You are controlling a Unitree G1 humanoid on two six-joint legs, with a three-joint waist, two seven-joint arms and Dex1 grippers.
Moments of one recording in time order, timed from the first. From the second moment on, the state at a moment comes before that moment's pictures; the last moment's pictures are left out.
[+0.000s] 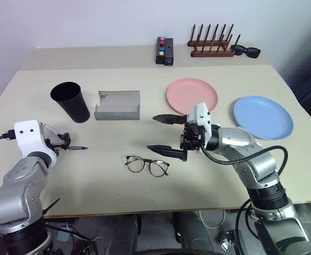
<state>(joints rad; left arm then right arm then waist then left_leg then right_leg) -0.25 0.26 0.57 -0.56 -0.22 1.20 0.13 -0.46 -0.41 0.20 -0.29 0.50 0.45 0.98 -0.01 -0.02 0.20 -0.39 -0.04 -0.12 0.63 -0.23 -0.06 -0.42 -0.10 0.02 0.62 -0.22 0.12</state>
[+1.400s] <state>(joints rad) -0.66 -0.14 0.80 -0.56 0.09 1.58 0.34 -0.47 -0.35 0.25 -0.26 0.49 0.44 0.98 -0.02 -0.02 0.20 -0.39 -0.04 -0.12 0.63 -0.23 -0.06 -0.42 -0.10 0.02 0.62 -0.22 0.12</state>
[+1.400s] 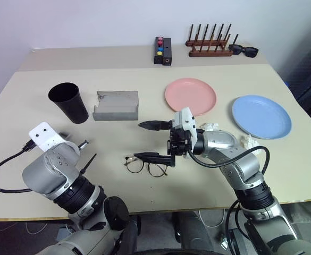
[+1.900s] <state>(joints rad) -0.61 -0.07 0.84 -0.50 0.20 1.43 0.42 -0.47 -0.35 0.25 -0.26 0.49 0.45 0.98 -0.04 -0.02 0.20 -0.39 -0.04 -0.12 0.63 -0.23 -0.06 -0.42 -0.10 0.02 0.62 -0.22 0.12</state>
